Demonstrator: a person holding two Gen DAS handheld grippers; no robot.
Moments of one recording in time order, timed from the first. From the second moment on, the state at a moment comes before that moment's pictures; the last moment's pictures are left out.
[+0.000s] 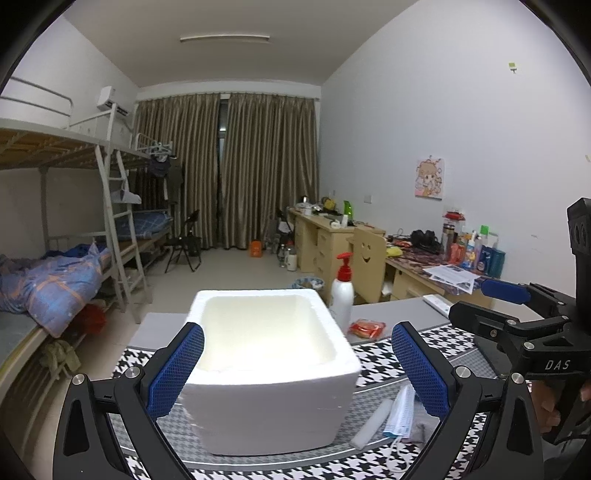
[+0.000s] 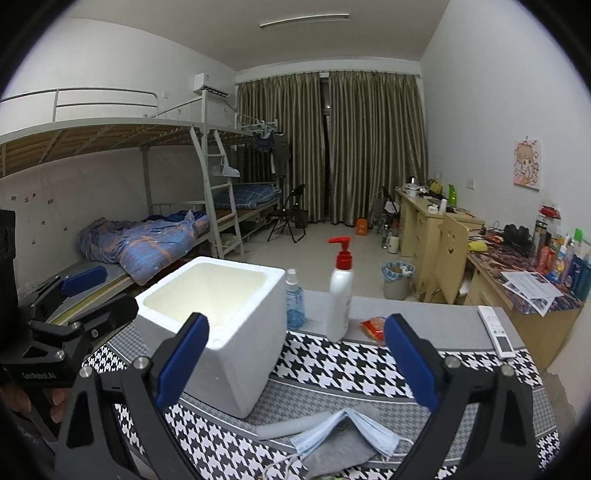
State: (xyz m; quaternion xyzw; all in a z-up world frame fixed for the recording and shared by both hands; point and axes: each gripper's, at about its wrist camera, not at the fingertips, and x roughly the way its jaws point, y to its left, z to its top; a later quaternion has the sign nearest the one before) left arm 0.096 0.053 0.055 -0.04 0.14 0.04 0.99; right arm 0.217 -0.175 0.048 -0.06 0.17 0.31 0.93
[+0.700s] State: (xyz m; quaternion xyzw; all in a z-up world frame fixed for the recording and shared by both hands) left arm 0.115 0.010 0.043 -0.02 0.17 -0.03 0.98; right arm 0.212 -0.222 0.035 -0.04 0.18 0.26 0.95
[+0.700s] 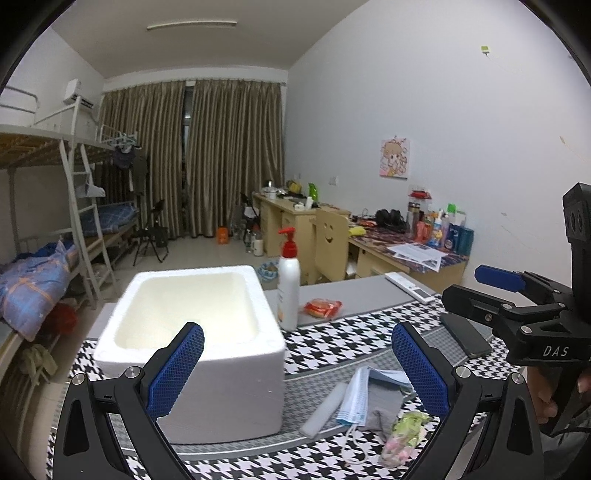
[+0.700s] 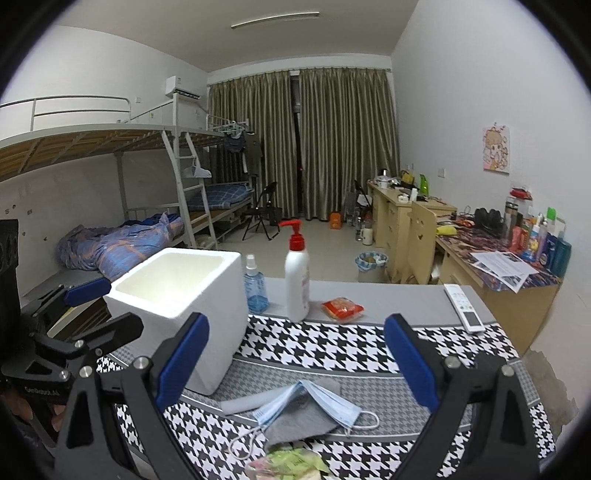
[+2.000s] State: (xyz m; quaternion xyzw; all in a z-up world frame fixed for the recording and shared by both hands) left arm 0.147 -0.023 -0.026 0.00 0.26 -0.07 0.96; right arm 0.245 -0.244 -0.025 -0.05 0.26 0.22 0.94
